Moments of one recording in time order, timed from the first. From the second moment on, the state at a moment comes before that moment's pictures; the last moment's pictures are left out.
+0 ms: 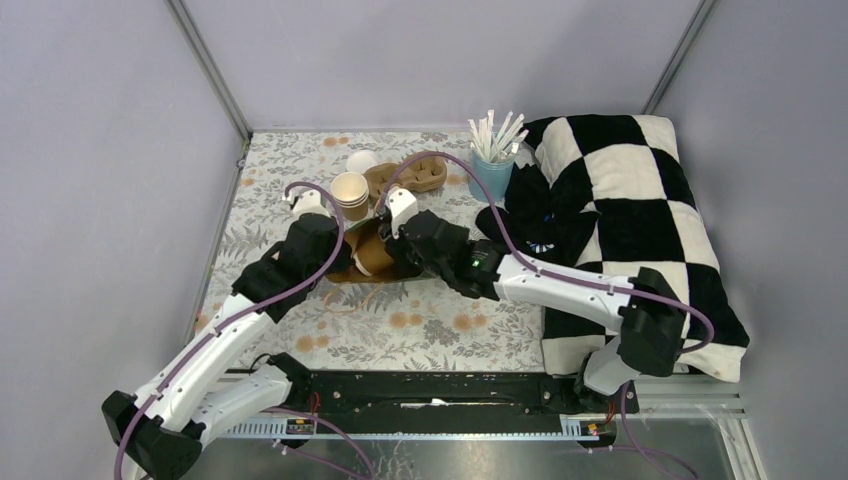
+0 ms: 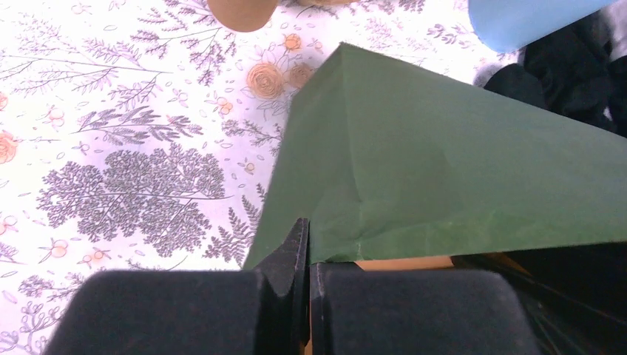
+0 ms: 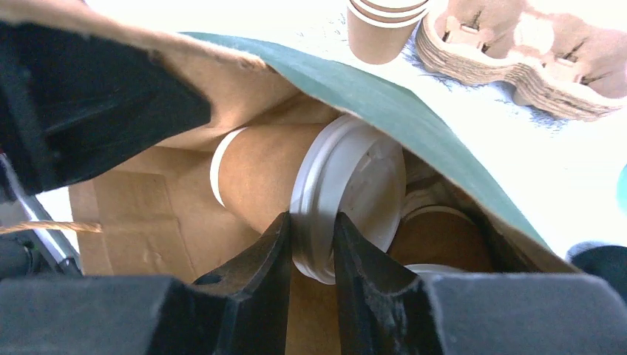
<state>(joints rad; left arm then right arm) -0.57 0.87 0.86 -0.63 -0.33 -0.65 1.09 1.59 1.22 -0.08 0.25 0.16</state>
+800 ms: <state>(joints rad) -0.57 0.92 1.03 -0.75 -0.25 -0.69 1.09 1.52 1.20 -0.11 0.11 -0.01</state>
